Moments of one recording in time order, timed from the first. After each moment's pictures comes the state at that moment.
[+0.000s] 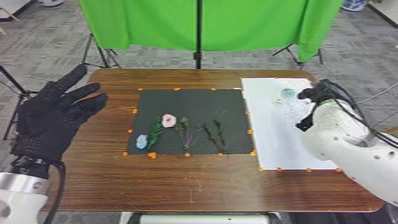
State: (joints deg) left arm 142.4 -43.0 -111.4 -141.1 26.4 14.3 18.1; right arm -60.4 -31.5 42.0 -106.1 -102.8 13.0 68.2
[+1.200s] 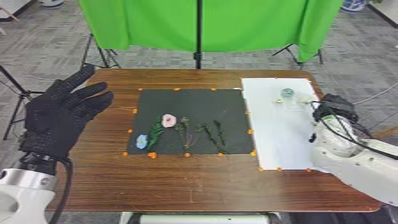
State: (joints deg) left arm 138.4 -43.0 -107.9 -140.4 26.3 14.3 17.3; right arm -44.3 -28.8 11.9 -94.0 -109.0 18.5 65.9
